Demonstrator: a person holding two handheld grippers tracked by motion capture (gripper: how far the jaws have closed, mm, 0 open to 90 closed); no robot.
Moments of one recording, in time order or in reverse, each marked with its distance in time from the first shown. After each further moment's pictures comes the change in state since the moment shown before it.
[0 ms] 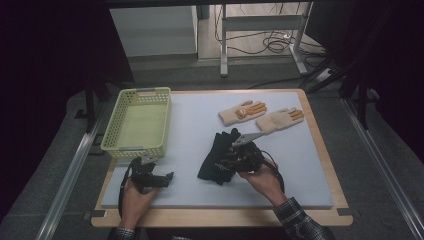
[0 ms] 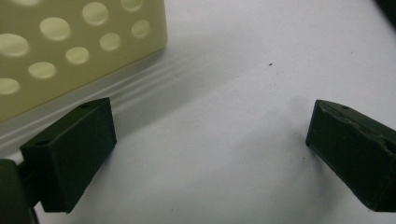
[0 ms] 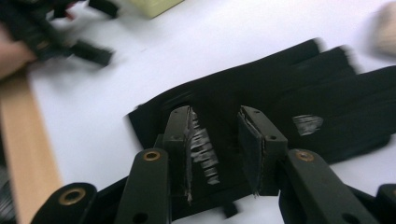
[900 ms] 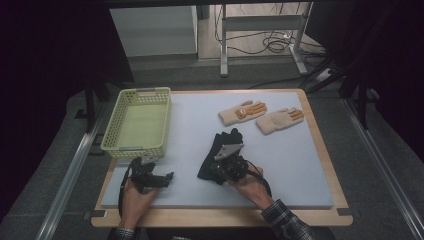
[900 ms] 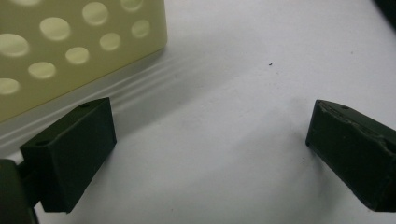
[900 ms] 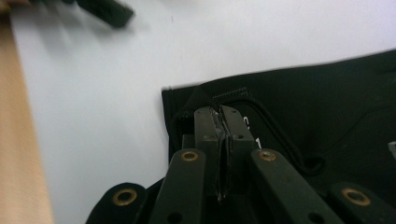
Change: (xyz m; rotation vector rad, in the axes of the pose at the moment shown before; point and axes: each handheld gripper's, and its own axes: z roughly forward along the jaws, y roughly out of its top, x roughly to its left) left arm 0.000 0.000 0.000 0.000 0.000 0.000; right arm 0.031 0.000 0.034 0.024 -0.028 -0.156
